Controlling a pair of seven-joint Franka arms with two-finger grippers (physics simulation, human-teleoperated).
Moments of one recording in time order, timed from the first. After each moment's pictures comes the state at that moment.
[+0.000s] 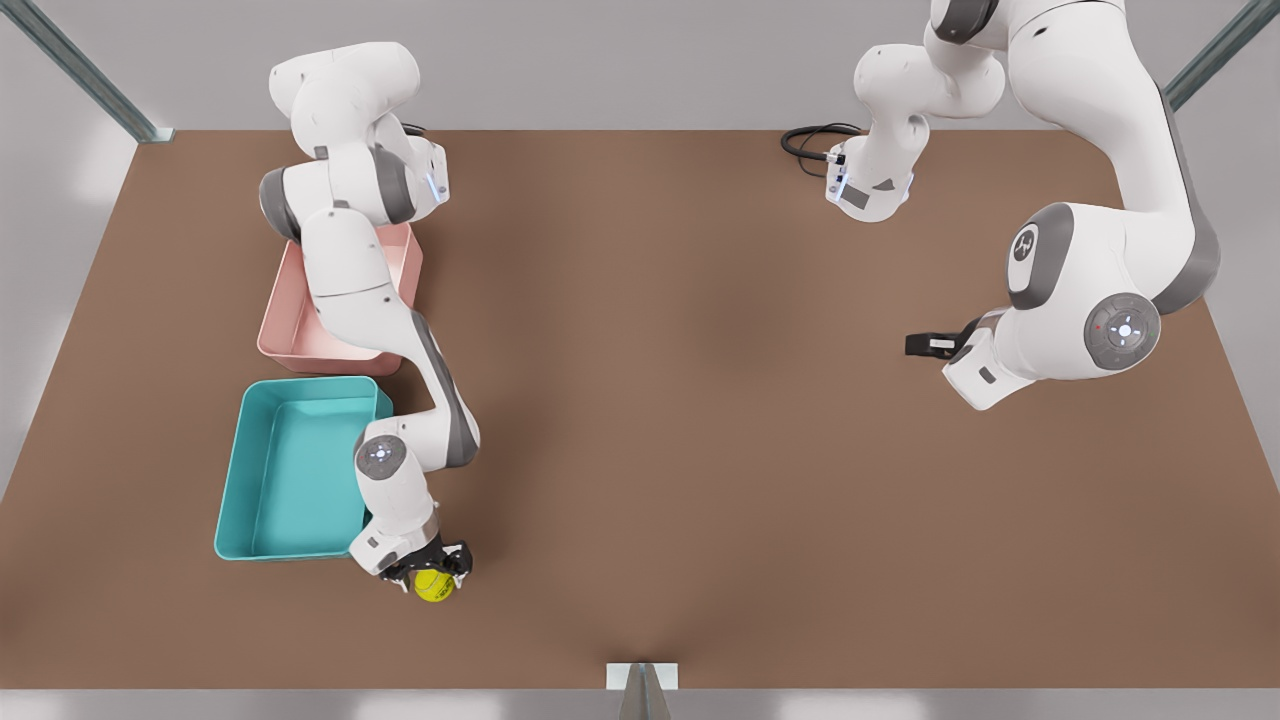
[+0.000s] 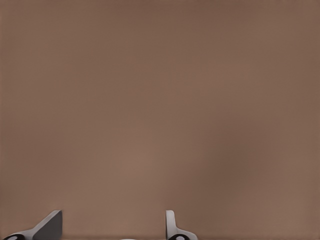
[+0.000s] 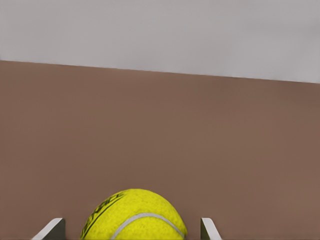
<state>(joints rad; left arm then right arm) -0.18 0.27 0.06 -1.45 -0.08 1.37 -0.07 0.28 1.09 -0.10 -1.20 -0.04 2.77 0.20</state>
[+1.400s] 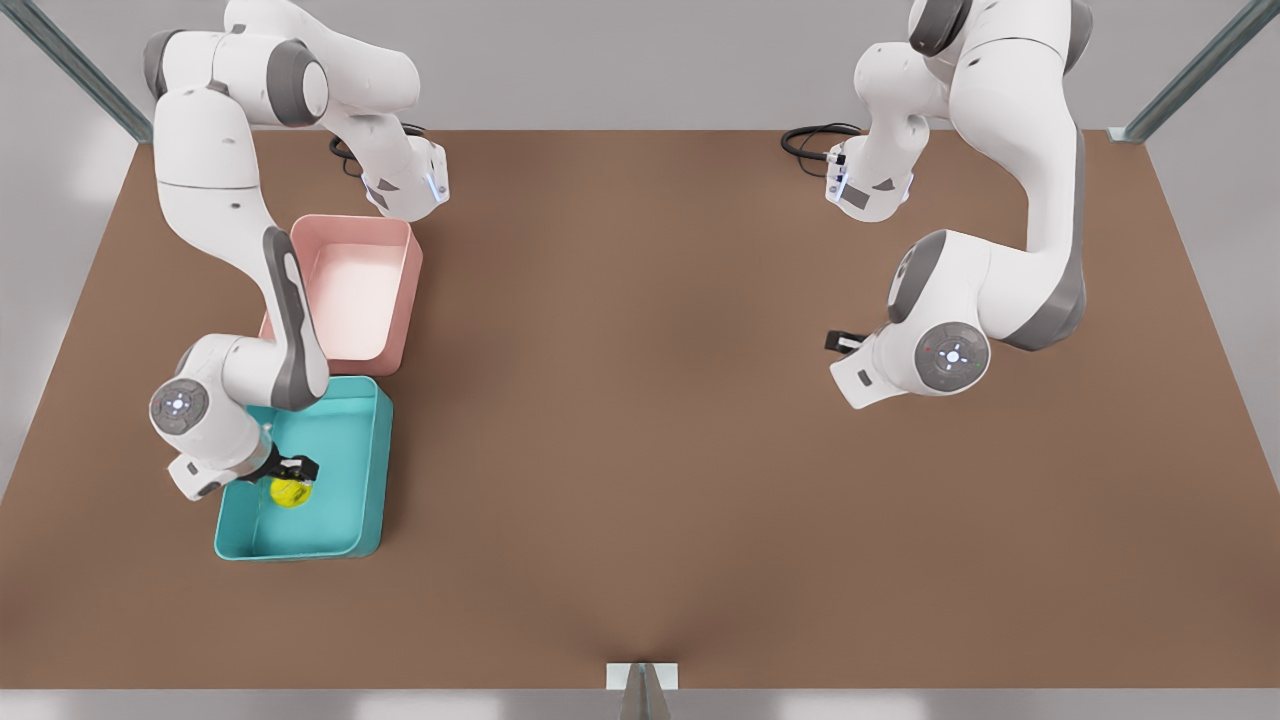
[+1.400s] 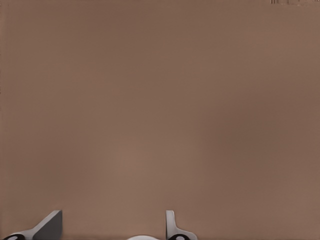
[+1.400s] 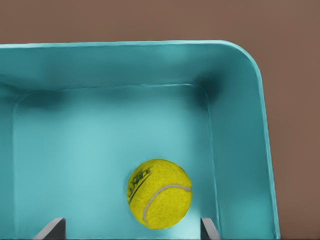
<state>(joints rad) -0.24 0.37 -0.09 -1.43 0.01 1.36 -0.06 0.03 0.54 -0.15 -1.79 -0.03 2.40 -0.07</state>
